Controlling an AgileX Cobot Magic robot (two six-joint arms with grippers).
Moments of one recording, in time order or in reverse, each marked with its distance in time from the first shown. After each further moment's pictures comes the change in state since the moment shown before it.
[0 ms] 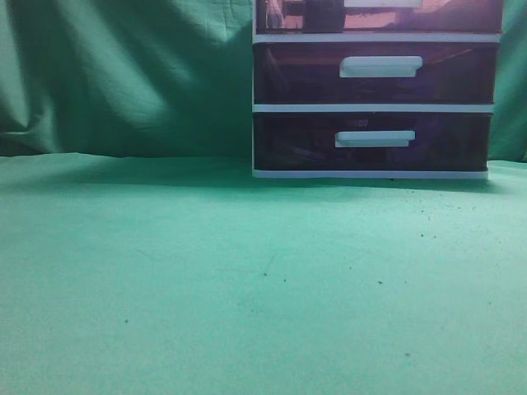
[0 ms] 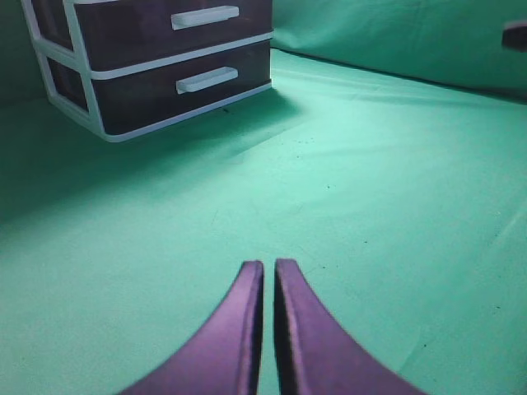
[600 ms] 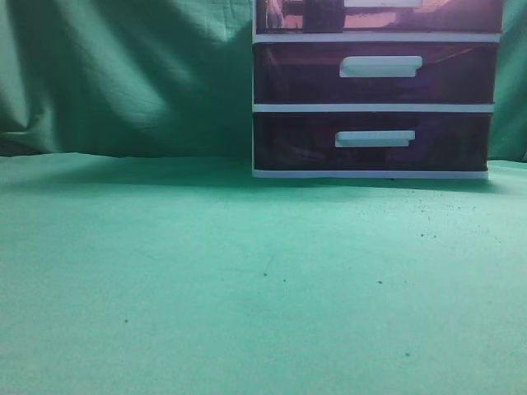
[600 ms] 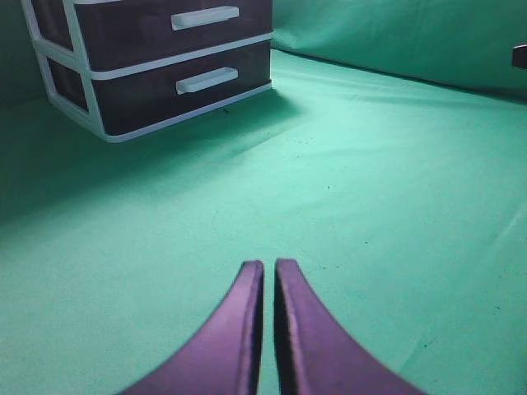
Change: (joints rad) left arm 0.000 0.000 0.000 0.000 0.000 0.000; right arm -0.150 -0.131 0.021 0.461 0.154 -0.609
